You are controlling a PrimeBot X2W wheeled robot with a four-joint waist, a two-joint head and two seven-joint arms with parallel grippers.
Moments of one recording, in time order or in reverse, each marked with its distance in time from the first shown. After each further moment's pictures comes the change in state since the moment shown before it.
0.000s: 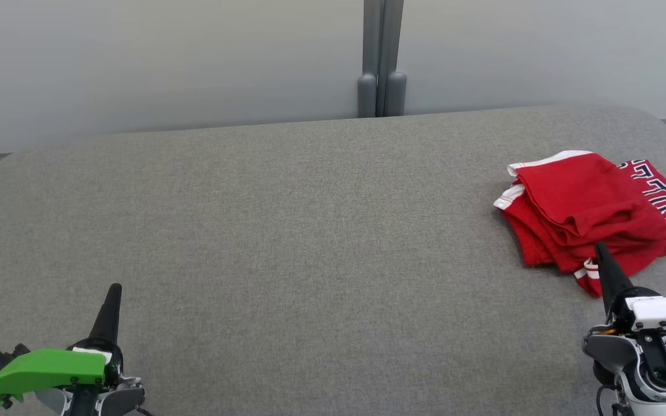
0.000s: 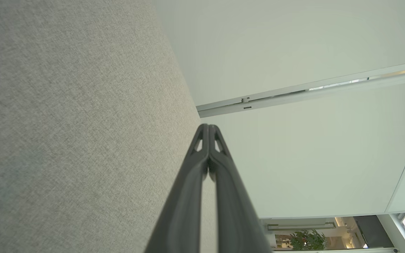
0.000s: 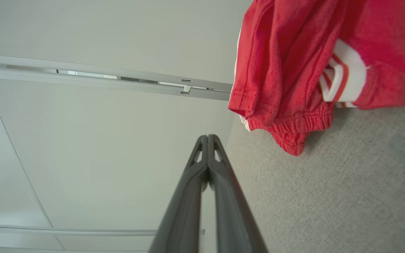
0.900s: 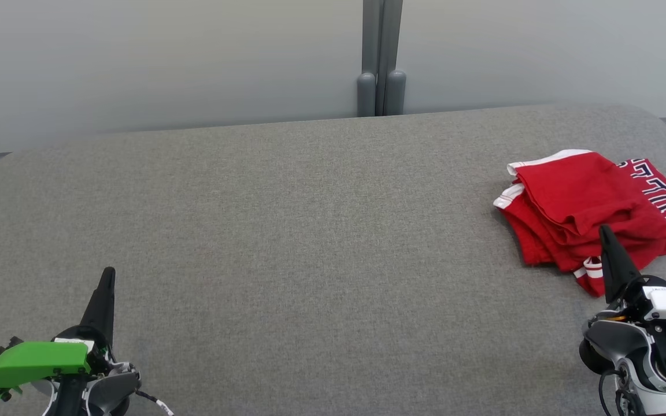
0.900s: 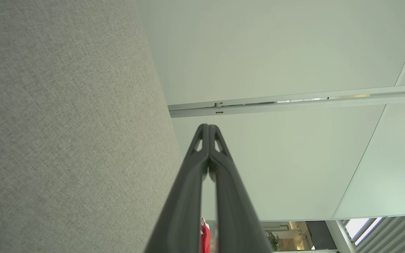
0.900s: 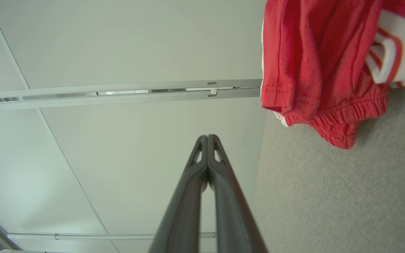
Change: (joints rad) left arm -0.031 -0.023 0.045 -0.004 -0.153 -0.030 0.047; right arm -0.023 0.015 -0.025 -0.025 0.193 0.019 0.038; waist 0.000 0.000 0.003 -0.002
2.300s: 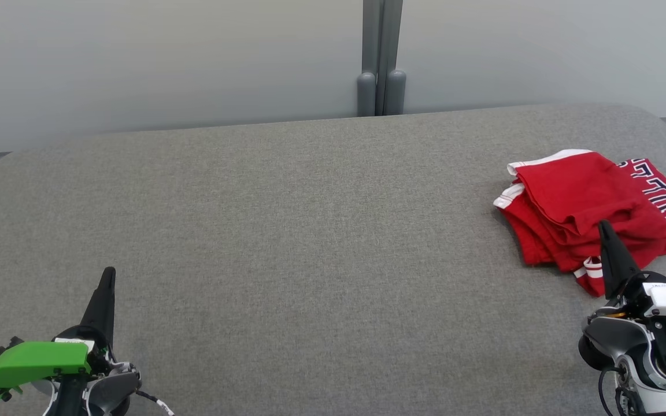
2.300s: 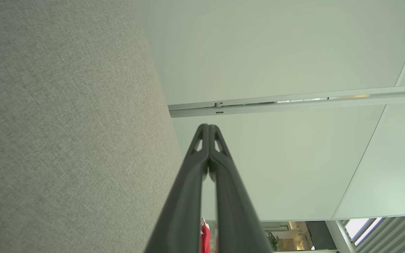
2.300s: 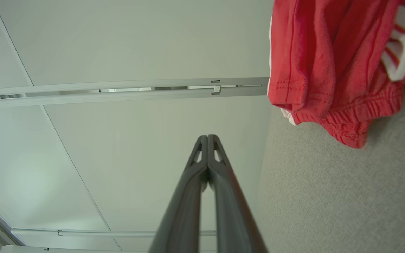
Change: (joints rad) left arm 0.000 -0.002 0.000 0.000 0.000 0.000 0.000; right arm 0.000 0.000 0.007 -0.026 0.001 -0.010 -0.002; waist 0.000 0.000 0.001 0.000
